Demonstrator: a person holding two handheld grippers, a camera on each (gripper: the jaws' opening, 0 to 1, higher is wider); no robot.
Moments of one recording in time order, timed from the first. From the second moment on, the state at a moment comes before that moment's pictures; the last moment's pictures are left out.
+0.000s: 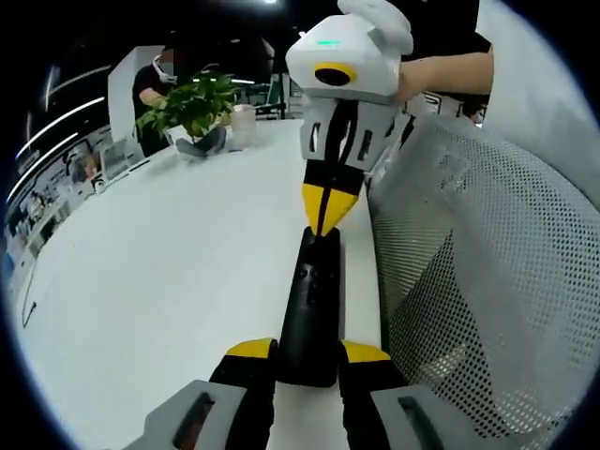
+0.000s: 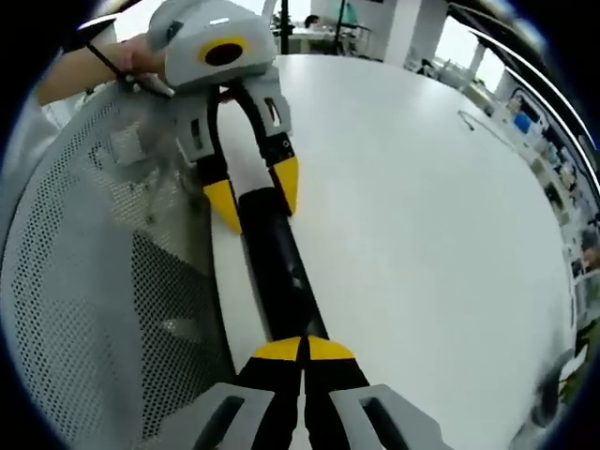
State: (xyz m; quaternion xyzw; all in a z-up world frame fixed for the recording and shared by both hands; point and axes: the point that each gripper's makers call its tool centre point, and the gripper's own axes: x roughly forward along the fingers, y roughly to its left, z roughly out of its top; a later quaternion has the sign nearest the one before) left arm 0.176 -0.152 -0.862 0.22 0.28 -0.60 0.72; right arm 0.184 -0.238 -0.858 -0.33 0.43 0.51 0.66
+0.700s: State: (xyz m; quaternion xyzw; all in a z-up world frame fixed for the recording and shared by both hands) left arm 0.173 -0.154 -0.862 0.23 0.27 -0.62 0.70; right arm 0.180 -0.233 -0.849 -0.21 0.37 0.55 0.72
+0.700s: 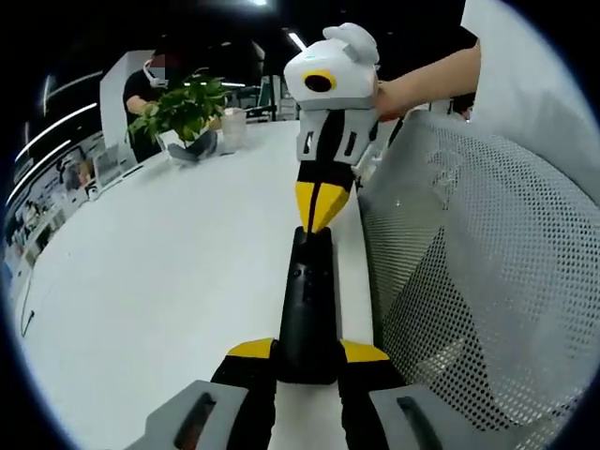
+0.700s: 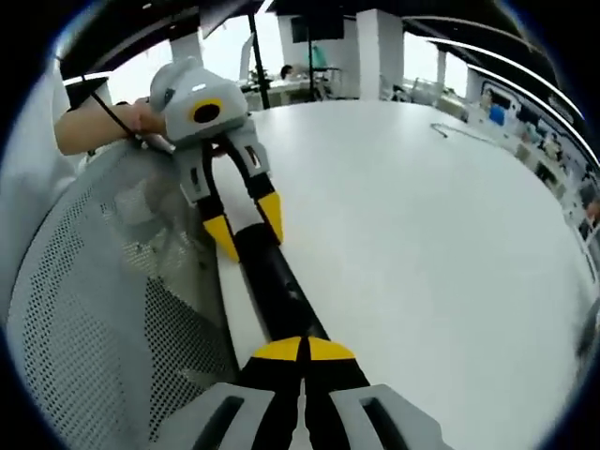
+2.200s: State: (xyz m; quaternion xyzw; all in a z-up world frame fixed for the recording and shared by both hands) left arm 0.169 -0.155 -0.862 0.20 0.27 -0.62 0.71; right arm 0.177 -0.224 -0.857 -0.27 0.44 0.54 0.66
